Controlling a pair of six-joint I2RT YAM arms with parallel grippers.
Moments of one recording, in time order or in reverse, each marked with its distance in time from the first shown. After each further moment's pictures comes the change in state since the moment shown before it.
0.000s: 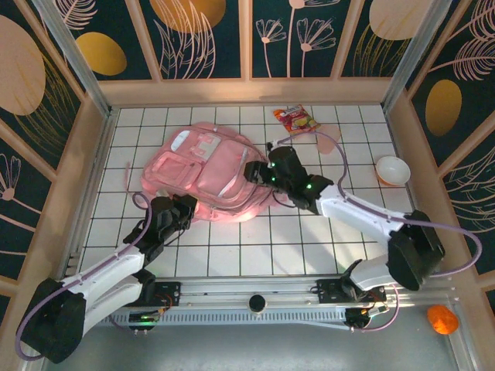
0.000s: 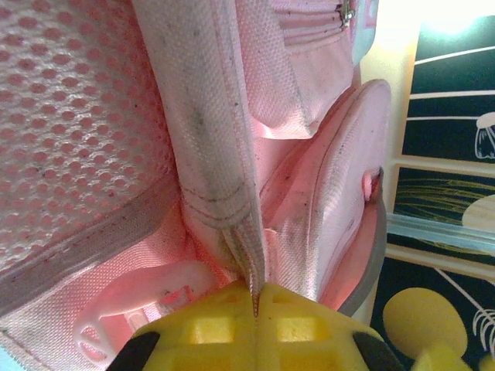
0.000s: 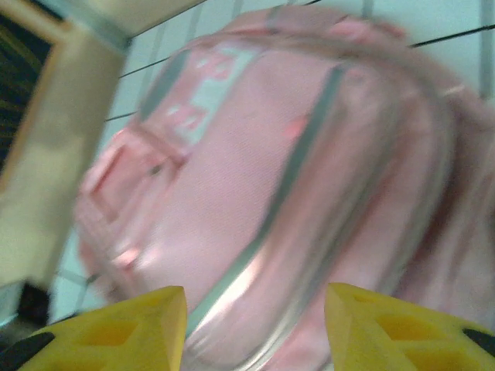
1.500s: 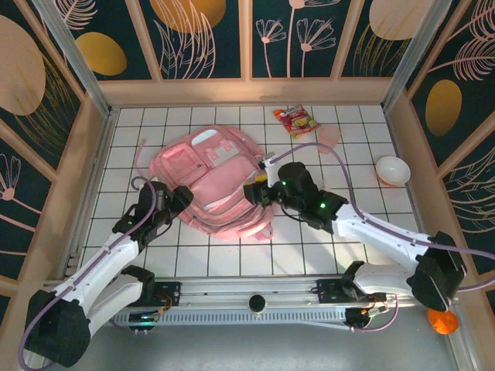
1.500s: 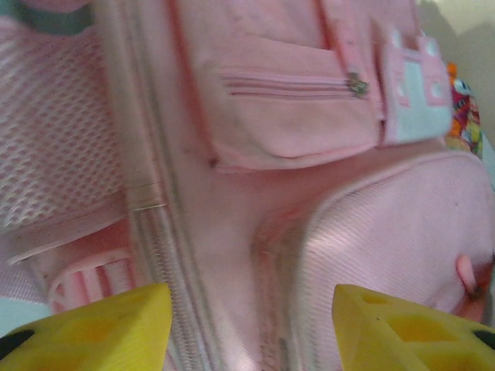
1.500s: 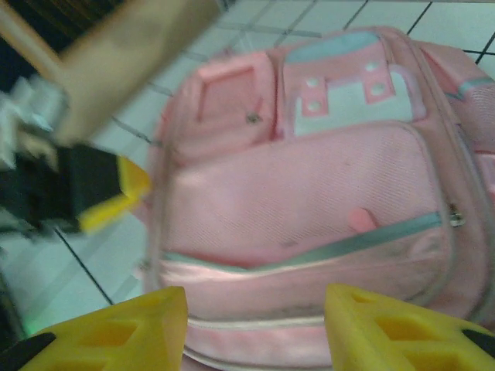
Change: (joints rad) left arm 0.129 -0.012 0.212 -0.458 0.007 0.531; right arm 0.063 -0.203 -0.158 0.073 -0.087 -0.378
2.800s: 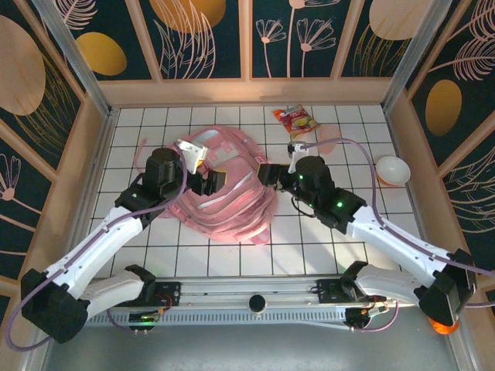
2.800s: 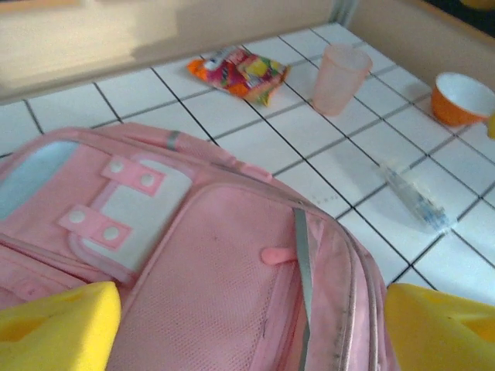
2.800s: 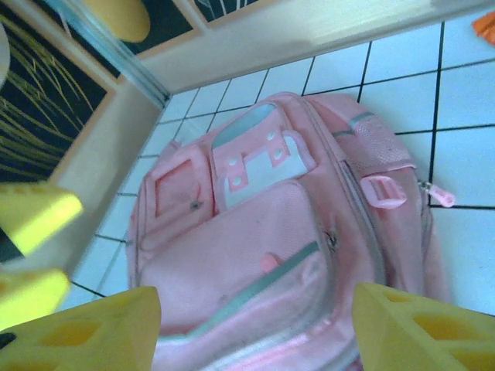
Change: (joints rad) left arm -0.159 0.150 0.430 -0.031 0.162 0.887; right arm -0.078 -0.102 0.050 -0.113 0.167 0.182
